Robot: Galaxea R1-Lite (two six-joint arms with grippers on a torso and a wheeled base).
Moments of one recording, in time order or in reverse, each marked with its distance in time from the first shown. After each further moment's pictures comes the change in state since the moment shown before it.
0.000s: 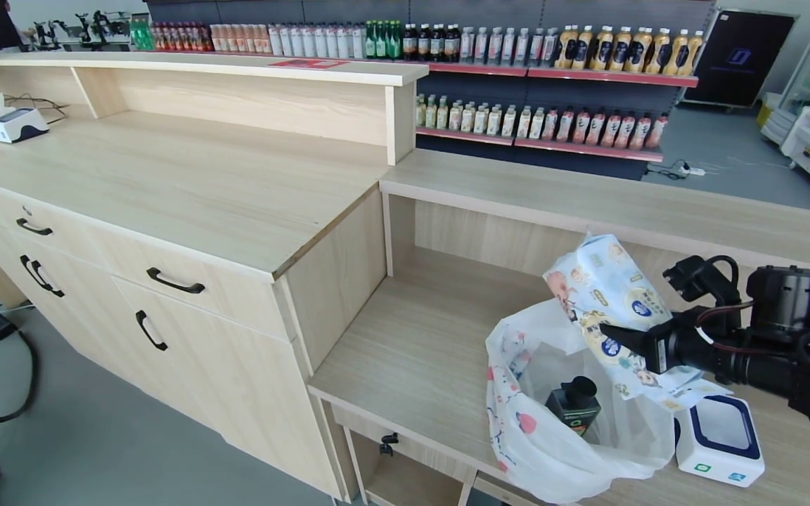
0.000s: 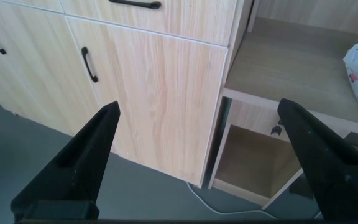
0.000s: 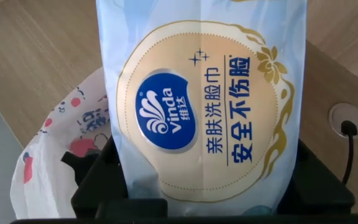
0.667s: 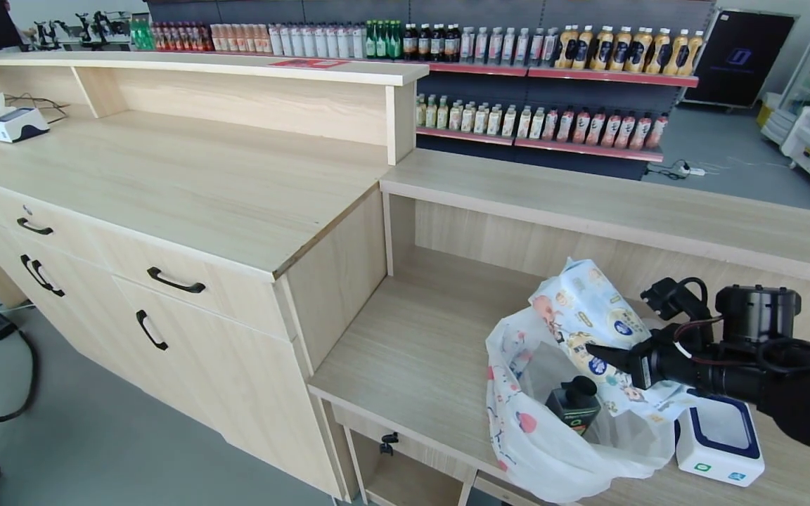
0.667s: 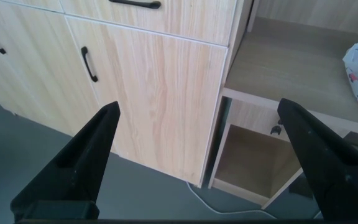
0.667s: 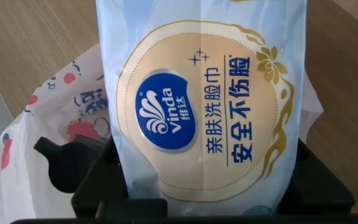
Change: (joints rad) left arm 0.000 0.000 0.000 0.000 0.000 0.000; right arm -0.026 0.145 -0.016 -0.037 0.095 -0.040
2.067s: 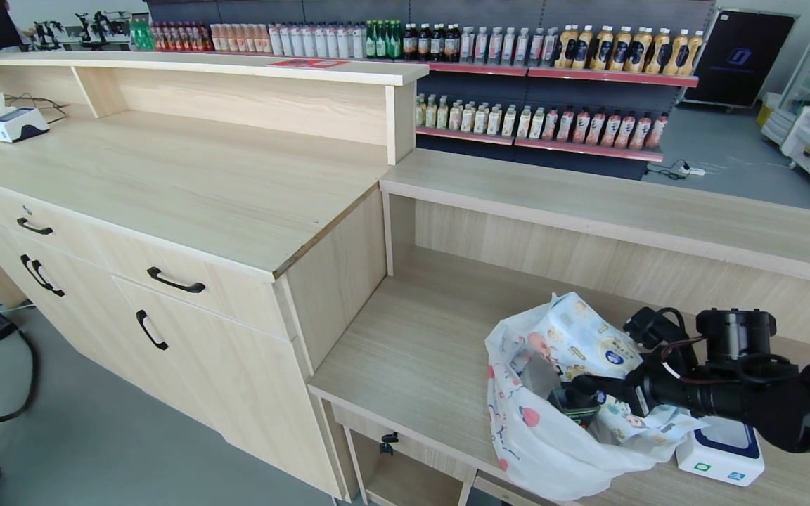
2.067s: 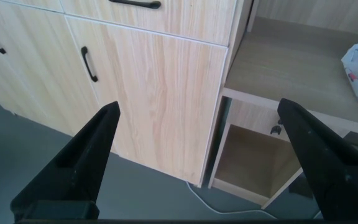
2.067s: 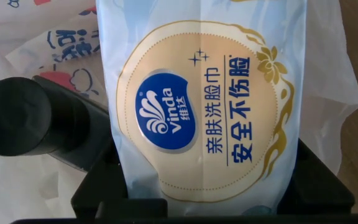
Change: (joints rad) left arm 0.000 0.000 0.000 0.000 0.000 0.000; right arm -0.020 0.107 0.006 0.033 0.014 -0.179
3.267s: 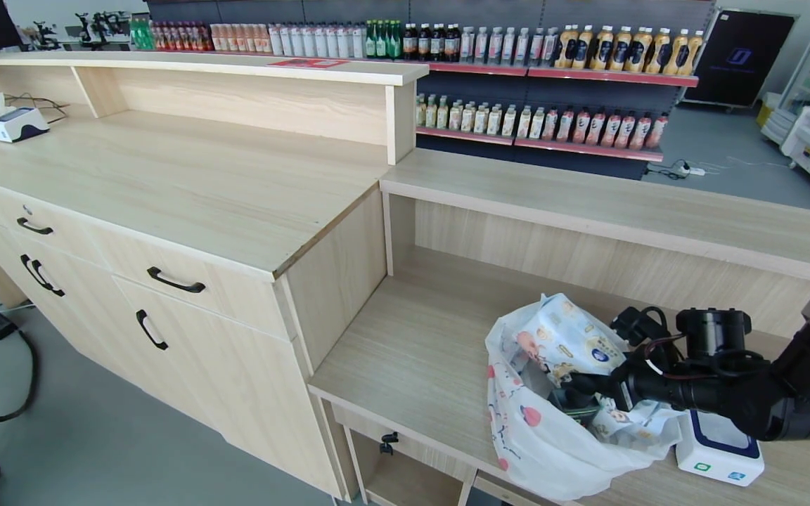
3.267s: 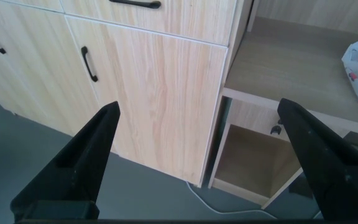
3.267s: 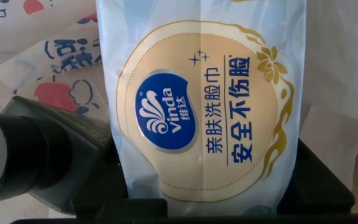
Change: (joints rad) left arm 0.000 0.000 0.000 0.000 0.000 0.000; right arm 0.007 0.095 -0.086 0.000 0.061 0.025
